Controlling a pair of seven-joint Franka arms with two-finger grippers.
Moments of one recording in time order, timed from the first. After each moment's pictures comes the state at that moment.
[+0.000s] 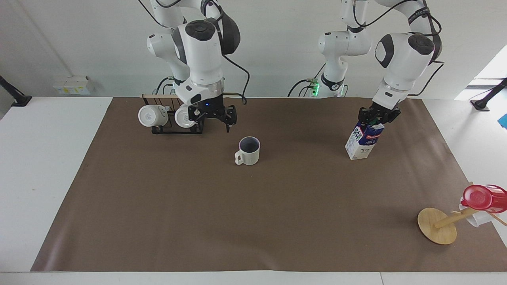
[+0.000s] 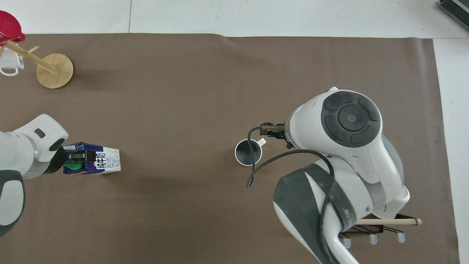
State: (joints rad) left arm -0.09 -0.25 0.02 -2.27 -0.01 2.08 -0.05; right arm 0.39 0.04 -0.03 -1.79 -0.05 1.90 0.50
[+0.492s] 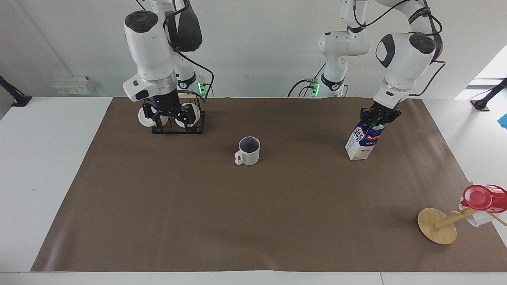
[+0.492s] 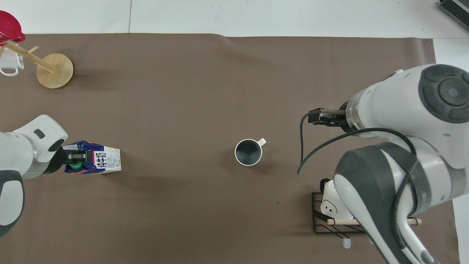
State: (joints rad) left arm -0.09 -0.25 0.02 -2.26 -0.01 2.08 -0.04; right arm 0.20 -0.02 -0.03 -1.79 -0.05 1.86 0.35
